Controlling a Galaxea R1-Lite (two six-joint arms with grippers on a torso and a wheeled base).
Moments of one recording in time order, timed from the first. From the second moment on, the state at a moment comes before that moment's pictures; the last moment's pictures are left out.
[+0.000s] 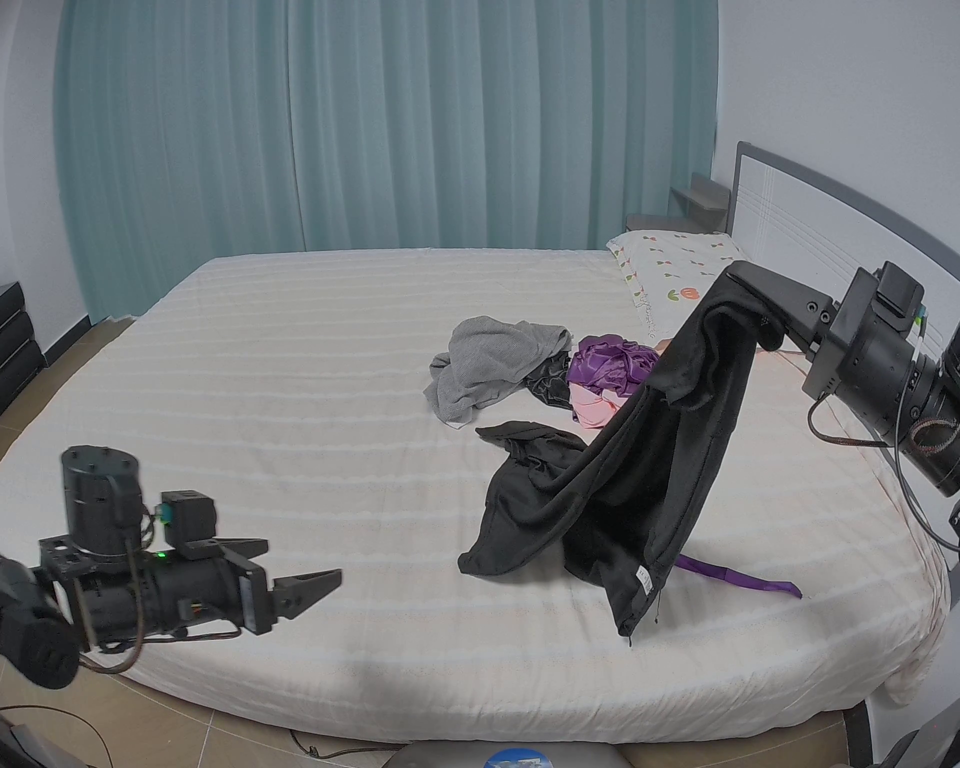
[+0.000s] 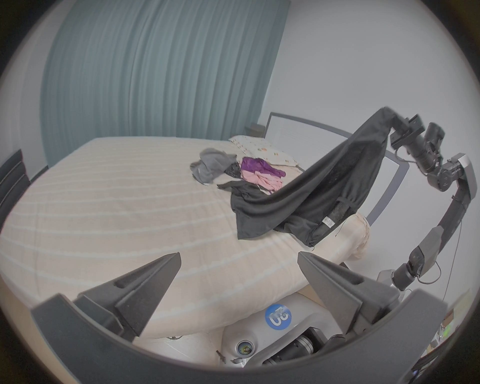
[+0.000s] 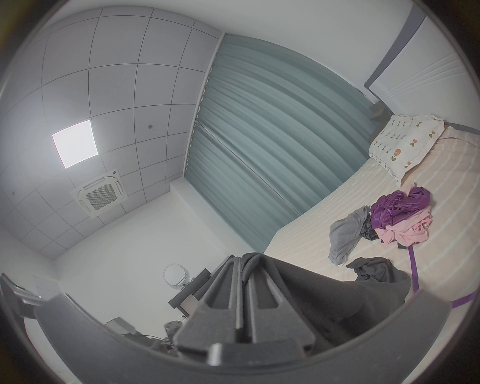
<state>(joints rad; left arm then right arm) -0.33 1.45 -0.35 -0.59 -0.21 -0.12 0.46 1.45 -0.65 -1.03 0.24 0.81</state>
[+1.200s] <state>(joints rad) -0.62 2.57 -1.05 -1.03 -0.05 -0.42 0.47 1.49 -0.73 -1.02 0.23 0.80</state>
